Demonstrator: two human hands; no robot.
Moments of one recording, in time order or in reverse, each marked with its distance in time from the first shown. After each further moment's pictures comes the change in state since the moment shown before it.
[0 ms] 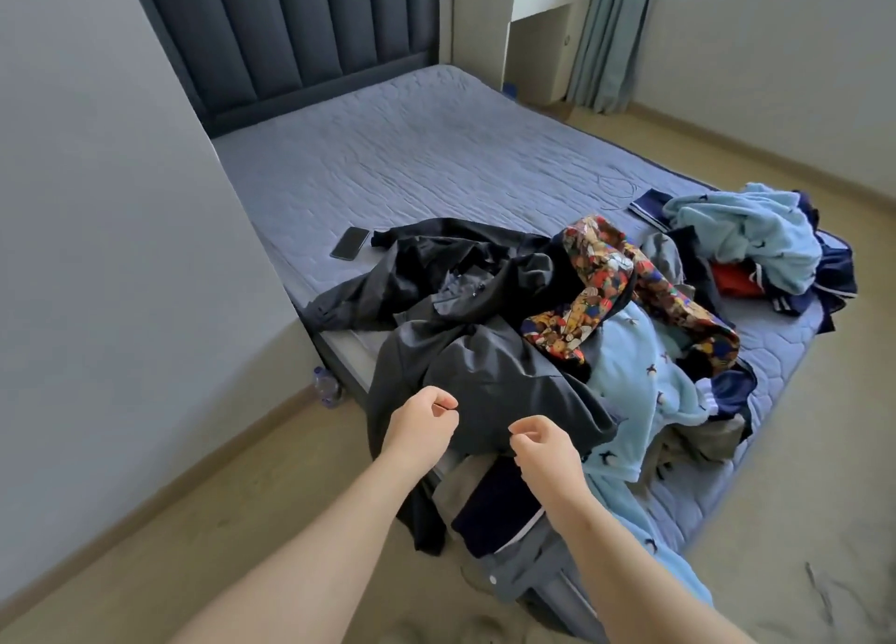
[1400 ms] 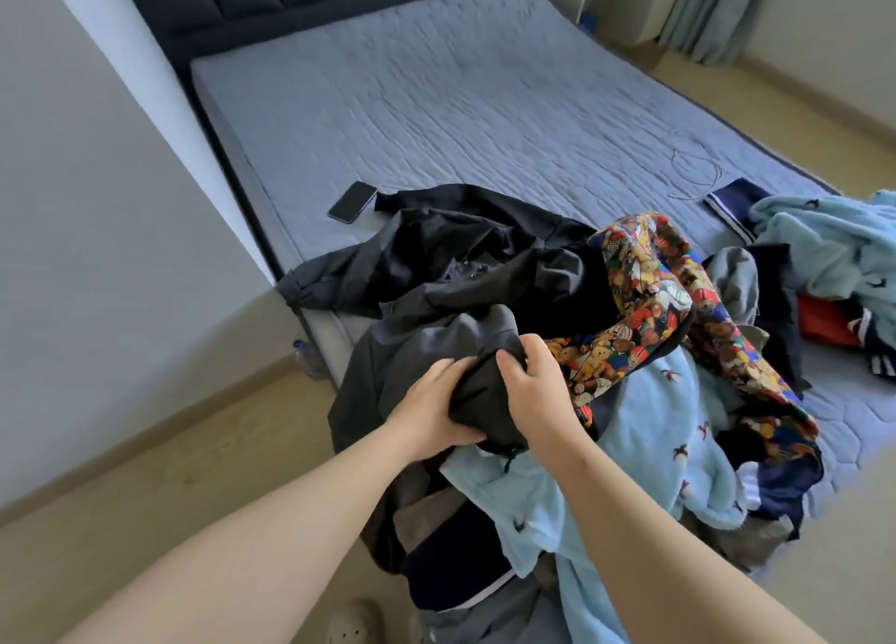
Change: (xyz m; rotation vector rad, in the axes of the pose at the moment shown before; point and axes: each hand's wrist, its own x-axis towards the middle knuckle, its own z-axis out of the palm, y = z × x) left_hand 0.176 0.044 0.078 0.252 -0.206 0.162; right_hand 0.206 -0.072 -0.040 0.046 -0.150 -0.314
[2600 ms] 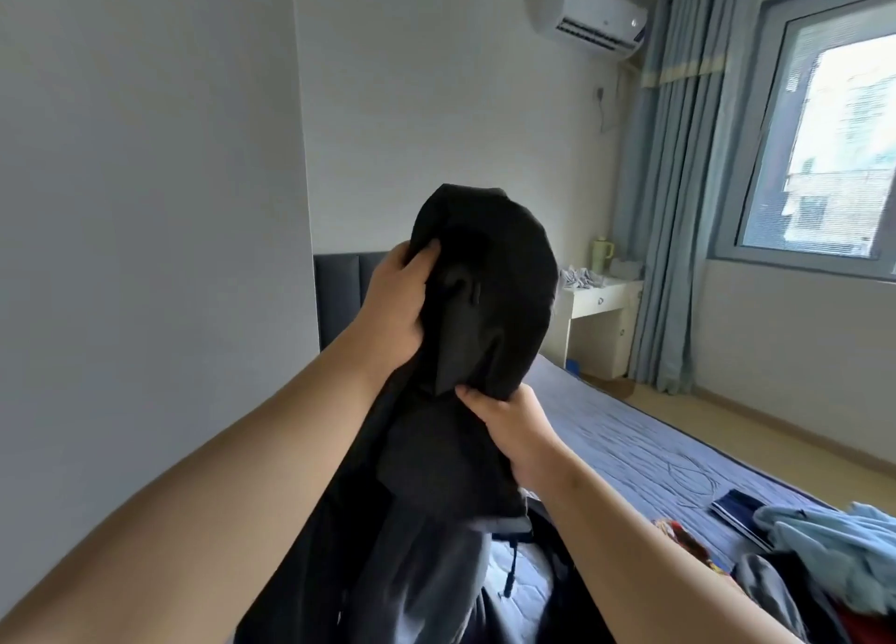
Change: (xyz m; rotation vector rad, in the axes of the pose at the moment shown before) left_hand -0.243 0.218 -0.345 -0.933 0.629 0.705; right_hand -0.131 -0.312 0.035 0.367 -0.154 -0.494
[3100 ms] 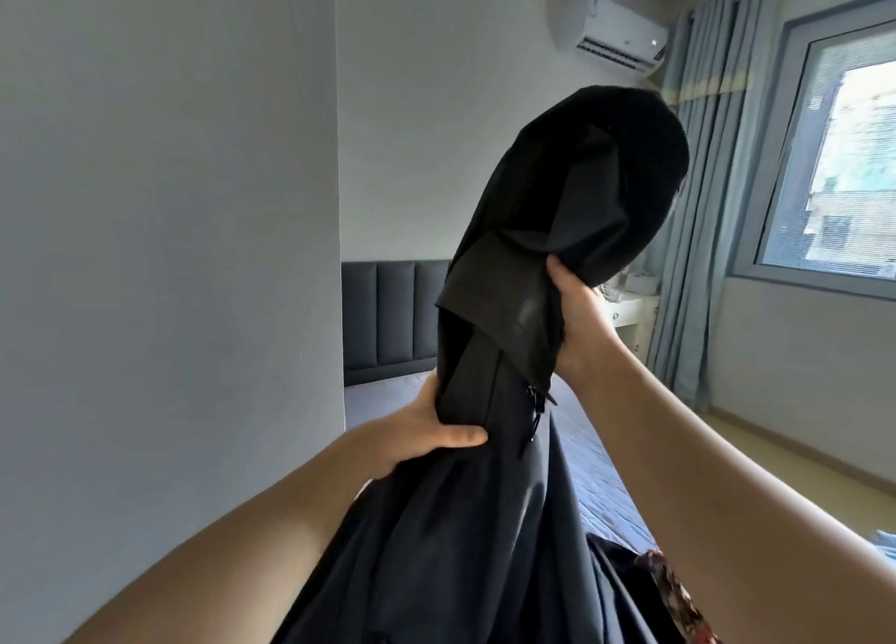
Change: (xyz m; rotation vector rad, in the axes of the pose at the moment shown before) left_hand -0.045 -0.064 -0.060 0.494 -0.418 -0.386; right_hand 0.033 -0.096 0.005 0.549 0.097 -0.013
